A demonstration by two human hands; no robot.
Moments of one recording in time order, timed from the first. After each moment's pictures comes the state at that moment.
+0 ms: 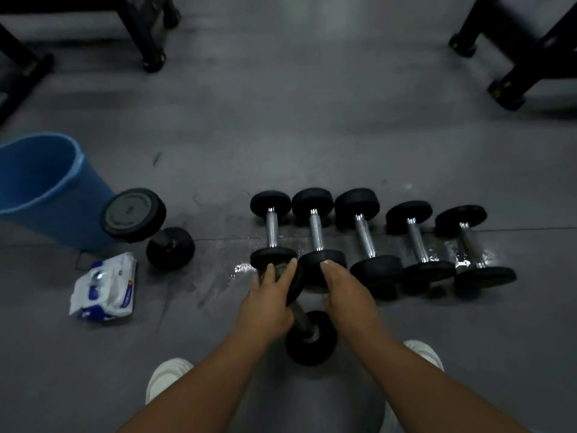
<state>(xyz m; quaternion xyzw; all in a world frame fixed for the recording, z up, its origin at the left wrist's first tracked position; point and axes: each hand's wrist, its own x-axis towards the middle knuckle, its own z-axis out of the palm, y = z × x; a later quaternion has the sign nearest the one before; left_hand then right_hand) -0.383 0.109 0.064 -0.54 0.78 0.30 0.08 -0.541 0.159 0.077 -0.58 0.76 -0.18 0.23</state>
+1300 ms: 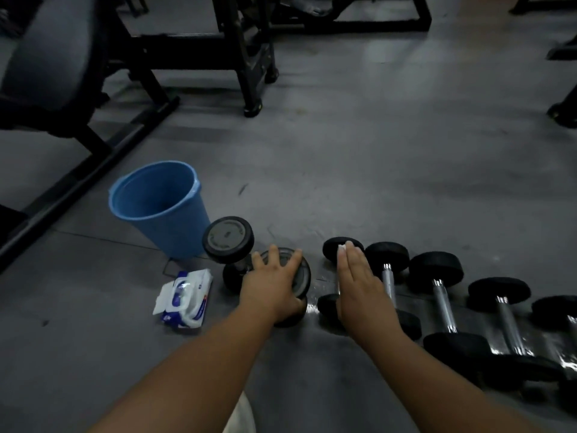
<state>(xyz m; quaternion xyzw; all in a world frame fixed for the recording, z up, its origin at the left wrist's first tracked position) -0.284 0.012 0.132 -0.62 0.77 0.10 0.11 -0.464 0.053 0.103 -0.74 0.66 -0.13 0.08</state>
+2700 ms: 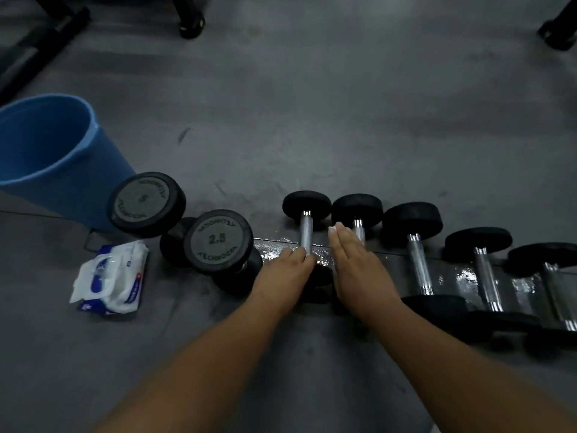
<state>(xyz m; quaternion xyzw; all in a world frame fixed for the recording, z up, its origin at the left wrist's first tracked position) -0.378 0.001 0.010 -0.46 0.88 0.10 0.04 -0.543 0.035 0.007 -0.74 0.66 -0.04 0.07</state>
